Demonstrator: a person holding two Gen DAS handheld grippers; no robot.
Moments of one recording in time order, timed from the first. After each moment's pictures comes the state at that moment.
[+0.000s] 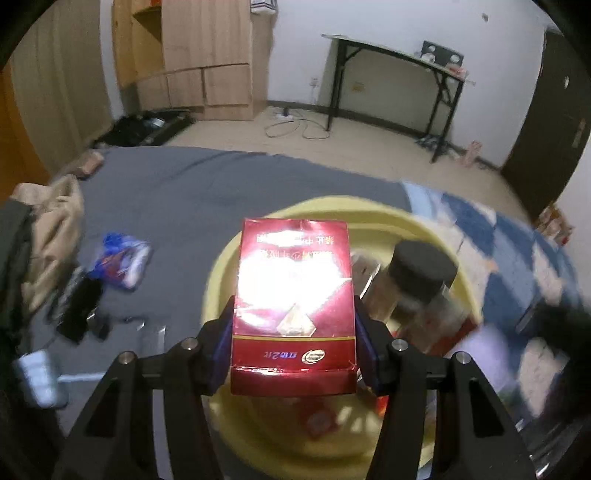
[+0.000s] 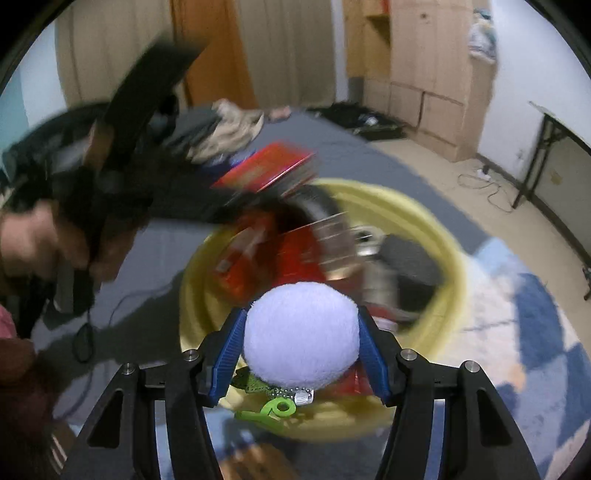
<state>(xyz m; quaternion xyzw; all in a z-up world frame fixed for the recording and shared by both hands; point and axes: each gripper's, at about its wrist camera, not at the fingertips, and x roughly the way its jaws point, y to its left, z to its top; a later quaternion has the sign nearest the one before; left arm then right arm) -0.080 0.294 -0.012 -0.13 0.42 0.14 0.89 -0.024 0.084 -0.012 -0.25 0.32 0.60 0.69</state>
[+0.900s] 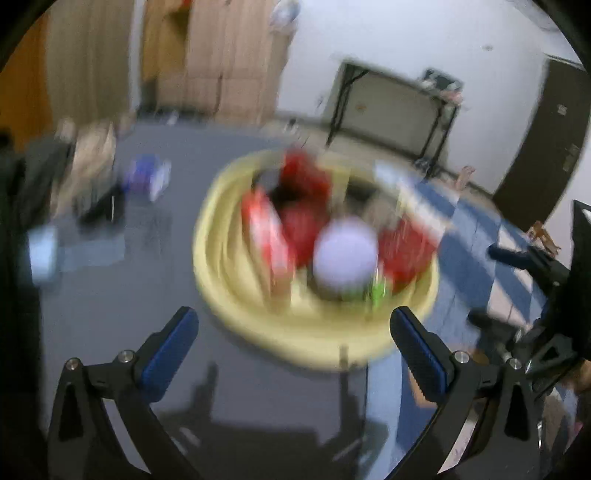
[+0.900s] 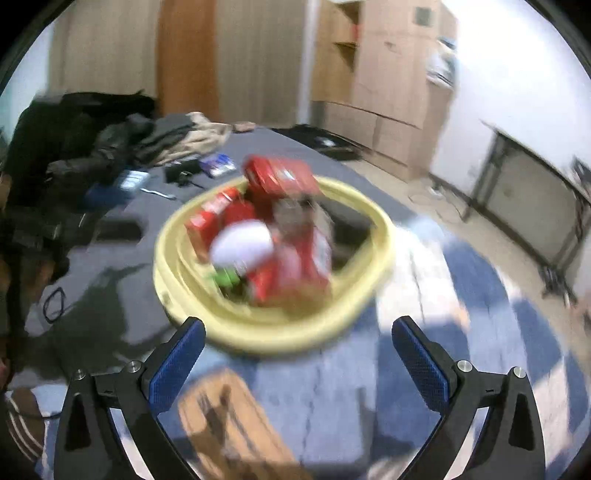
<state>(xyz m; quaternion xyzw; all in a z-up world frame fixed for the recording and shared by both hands) -0.204 0.203 -0.044 -0.19 0.39 0.18 0.89 -0.046 -0.037 -0.029 -0.23 0.27 0.53 0.77</state>
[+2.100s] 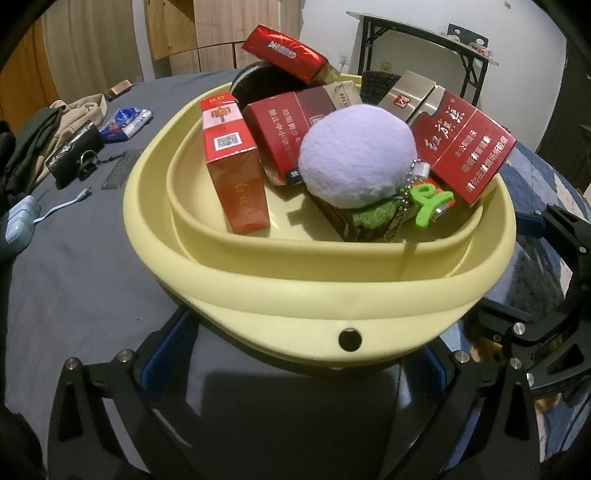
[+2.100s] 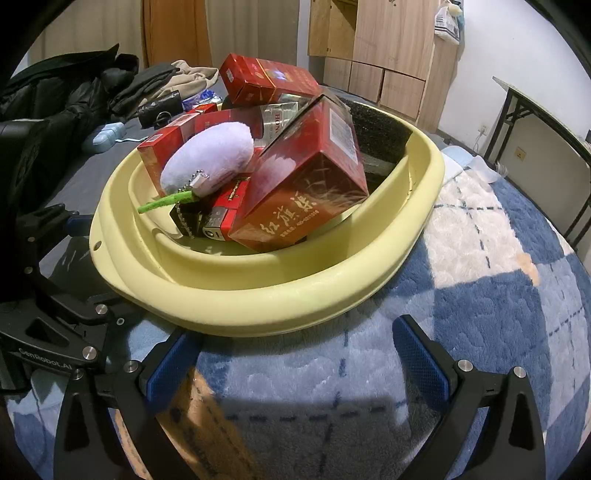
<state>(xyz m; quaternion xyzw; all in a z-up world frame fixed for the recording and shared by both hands) -0.151 0.179 -0.116 -0.13 0.43 0.23 0.86 -0.024 0.039 -0.113 -0.26 0.33 0.52 0.74</state>
